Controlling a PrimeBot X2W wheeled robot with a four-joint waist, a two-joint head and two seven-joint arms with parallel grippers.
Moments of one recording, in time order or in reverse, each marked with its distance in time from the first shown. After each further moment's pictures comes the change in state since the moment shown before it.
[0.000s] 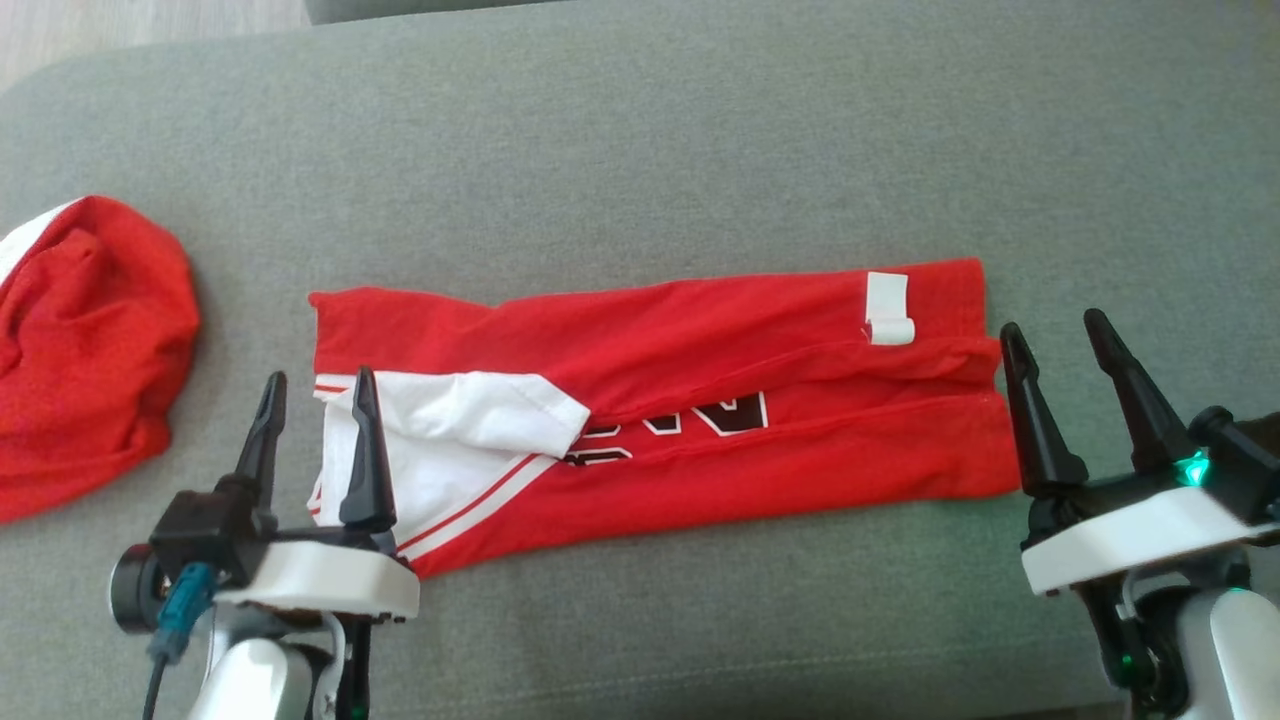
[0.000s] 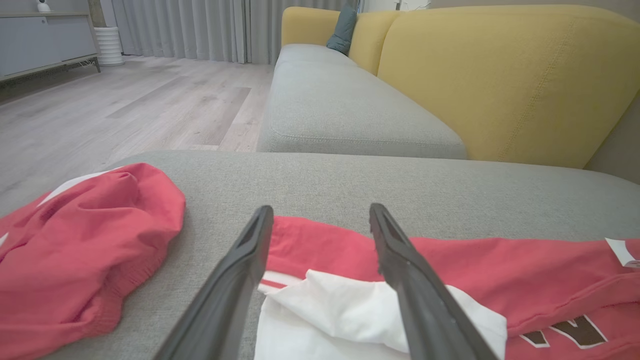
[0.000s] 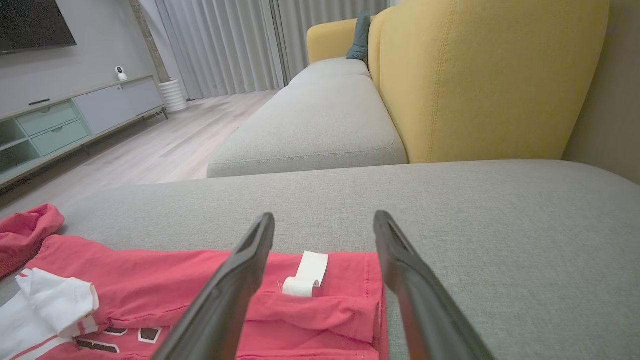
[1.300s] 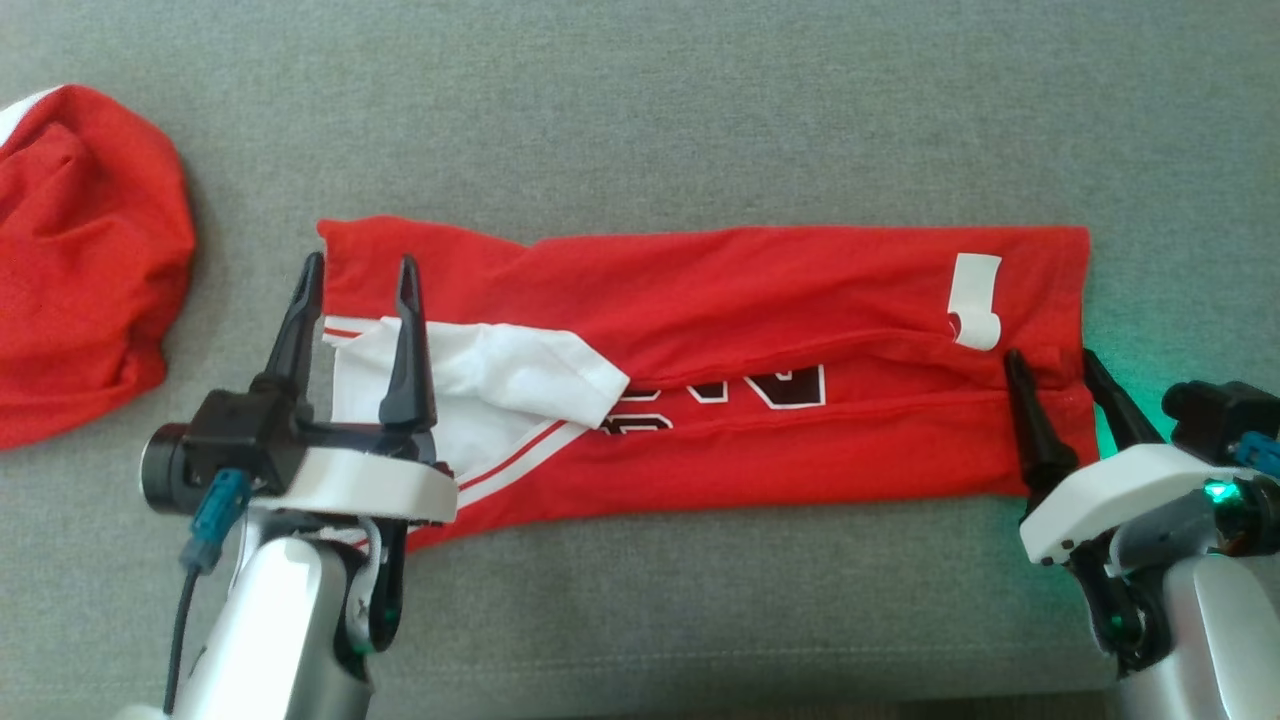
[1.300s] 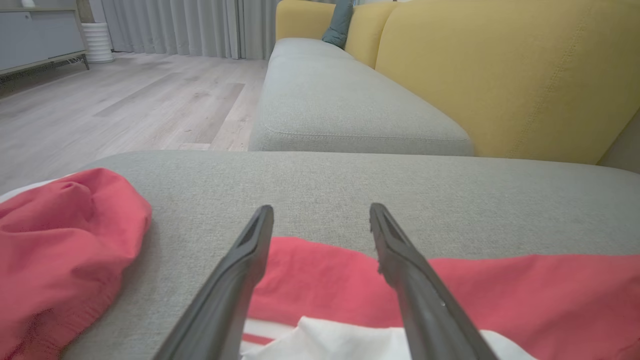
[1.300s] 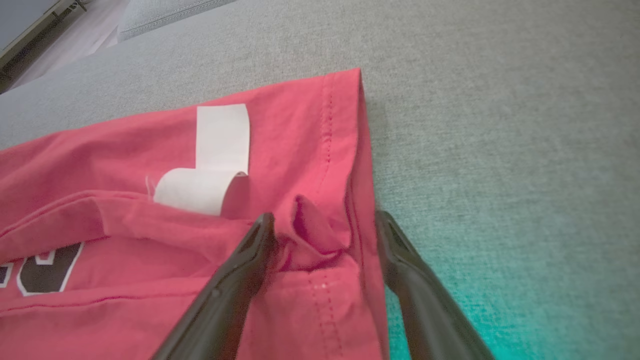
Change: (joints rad) left arm -0.176 -0.050 -0.022 0.041 0.060 -0.053 -0.012; right arm -0.116 0.051 -0.086 0.299 0.016 0.000 0.123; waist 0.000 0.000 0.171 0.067
